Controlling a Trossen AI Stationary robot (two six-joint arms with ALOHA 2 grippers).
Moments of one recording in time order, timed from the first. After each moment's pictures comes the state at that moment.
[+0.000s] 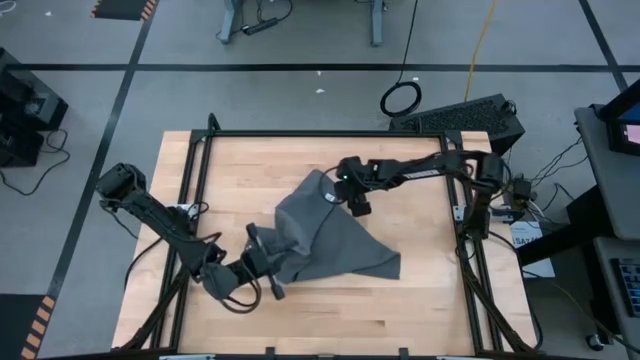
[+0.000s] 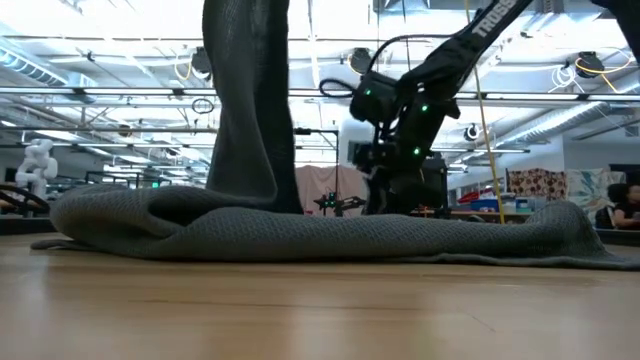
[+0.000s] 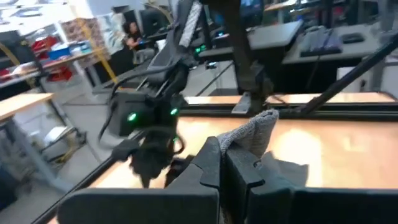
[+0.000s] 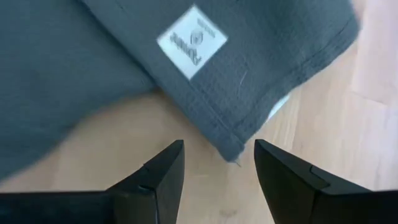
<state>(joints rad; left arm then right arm) -0.68 1.47 0.92 0.40 -1.11 0.05 -0.30 1.86 1.07 -0.29 0.09 -0.58</state>
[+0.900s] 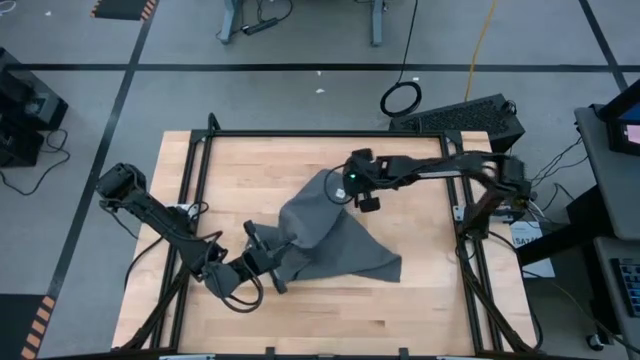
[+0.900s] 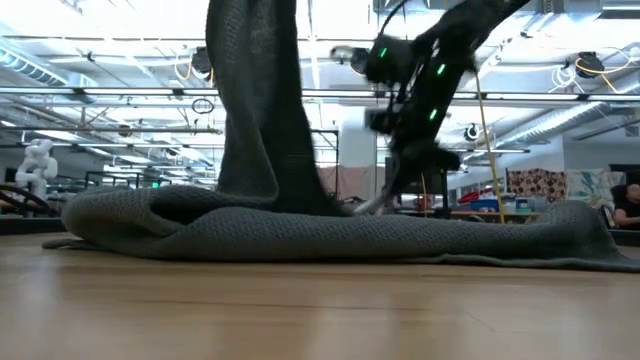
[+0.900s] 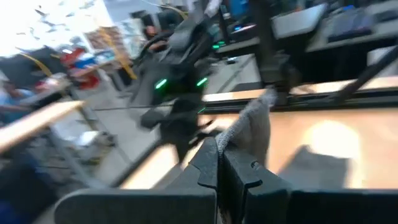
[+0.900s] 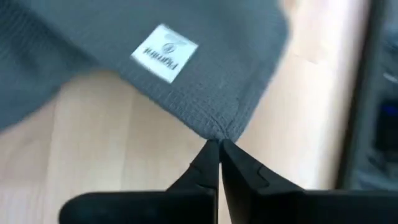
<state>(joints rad) -0.66 1.47 0.92 0.39 -1.20 0.16 -0.26 1.67 1.10 -0.53 0.28 -0.51</state>
